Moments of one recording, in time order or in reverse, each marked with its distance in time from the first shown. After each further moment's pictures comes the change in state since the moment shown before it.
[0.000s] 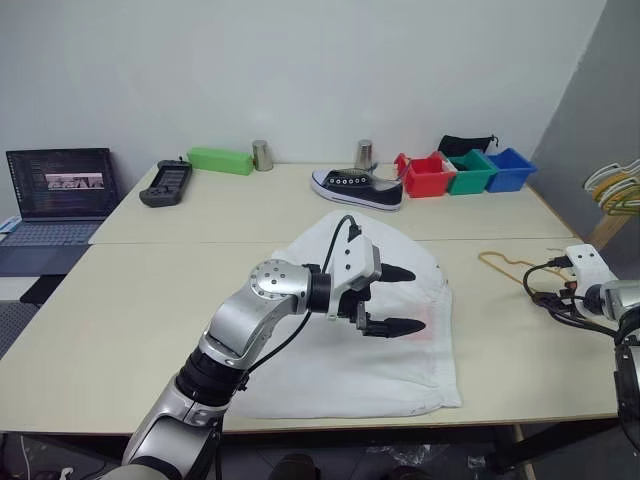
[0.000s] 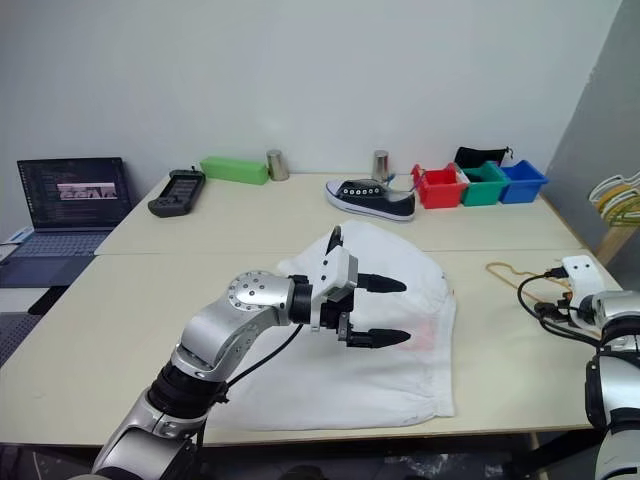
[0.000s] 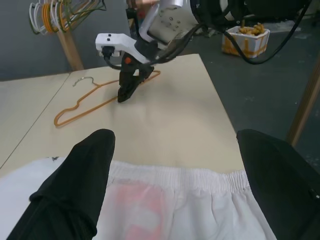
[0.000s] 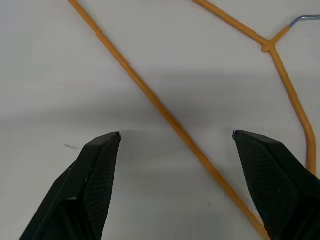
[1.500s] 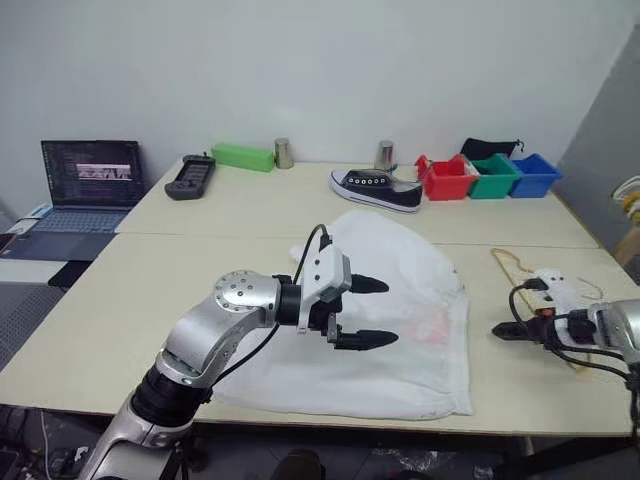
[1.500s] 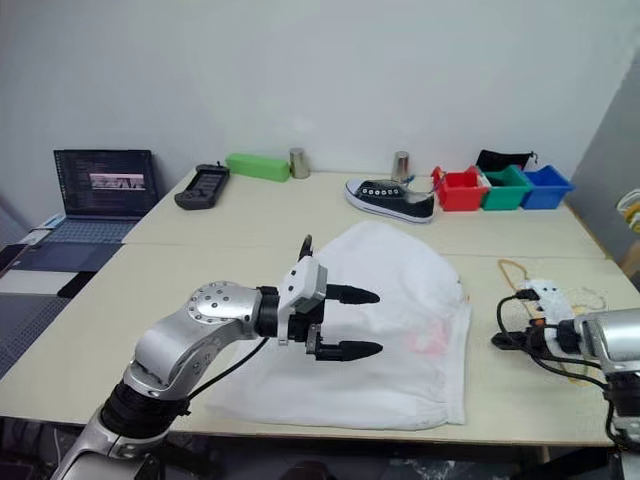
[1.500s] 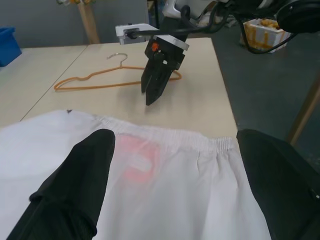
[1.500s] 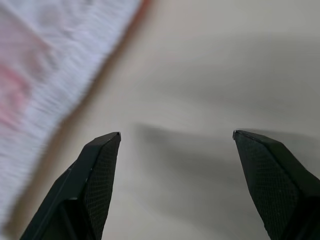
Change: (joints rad) left arm 0.085 0.153 0.057 -0.121 -0.106 0.069 0.003; right arm 0.495 -0.048 -0.135 -1.218 0.219 0.824 0.160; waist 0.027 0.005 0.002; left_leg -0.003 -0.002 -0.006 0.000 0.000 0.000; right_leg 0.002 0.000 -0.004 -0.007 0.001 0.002
